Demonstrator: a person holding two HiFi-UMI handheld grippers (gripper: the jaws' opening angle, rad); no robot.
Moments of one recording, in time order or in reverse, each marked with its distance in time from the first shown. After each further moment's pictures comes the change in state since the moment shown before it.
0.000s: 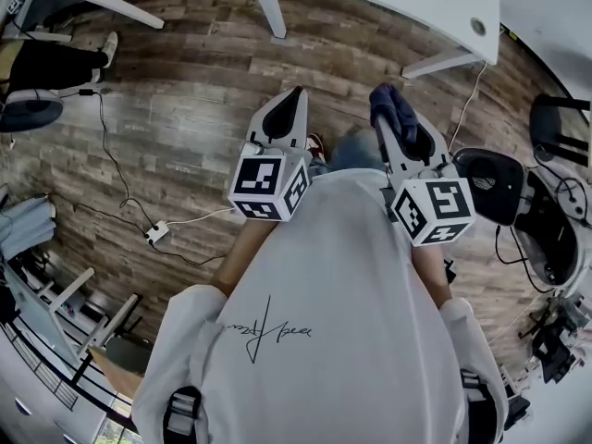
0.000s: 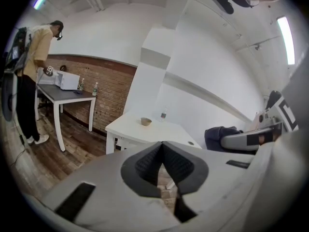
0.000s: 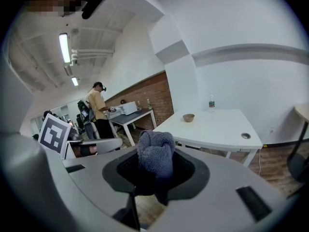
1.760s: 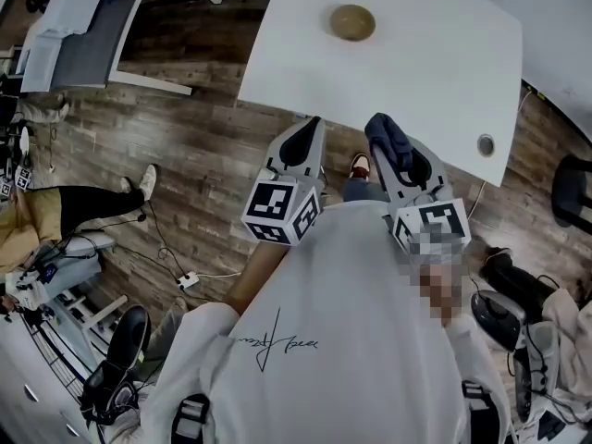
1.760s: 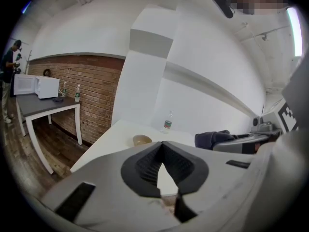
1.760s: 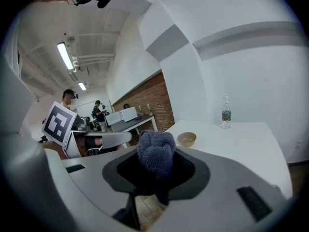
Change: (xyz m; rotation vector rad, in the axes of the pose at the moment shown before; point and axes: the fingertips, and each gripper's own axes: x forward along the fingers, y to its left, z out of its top) left arm 0.286 0.043 0.136 0.064 0.030 0.004; right arm 0.220 -0.163 0.153 -0.030 -0.011 0.144
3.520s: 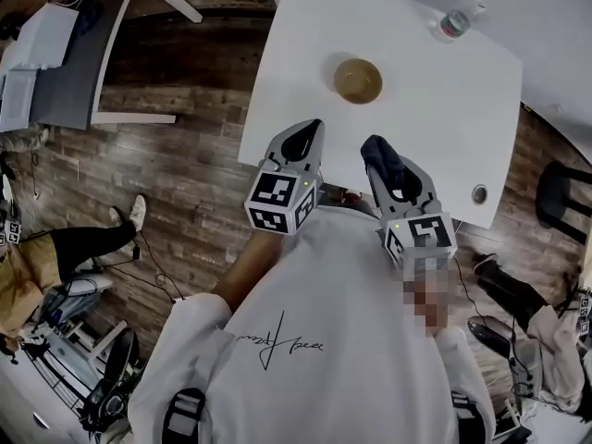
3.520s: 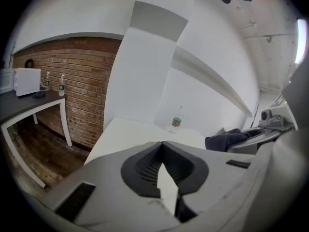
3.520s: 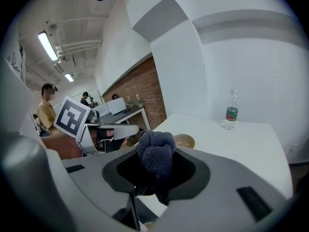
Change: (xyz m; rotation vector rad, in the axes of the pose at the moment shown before) left arm 0.138 0.097 0.039 0.024 0.113 -0.111; right arm 0.121 -0.048 0.042 0.027 0.138 -0.097
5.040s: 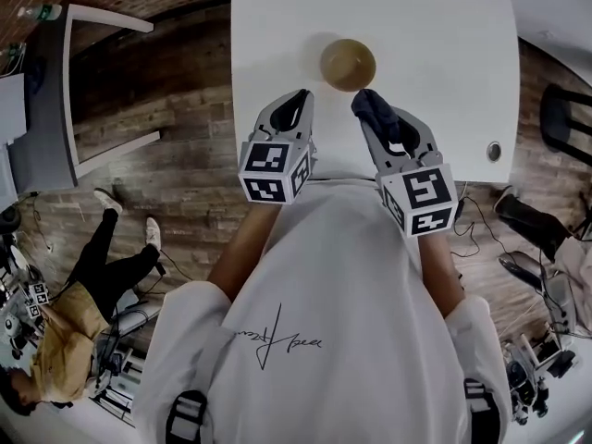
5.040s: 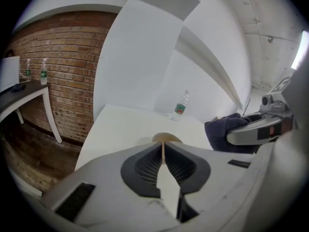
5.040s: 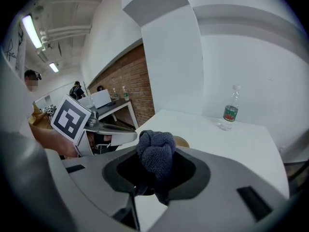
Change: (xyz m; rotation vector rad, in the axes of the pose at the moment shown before) left arm 0.091 0.062 -0.023 0.015 0.168 -0.123; right arm 0.089 -0.038 0.018 0.011 0.085 -0.153
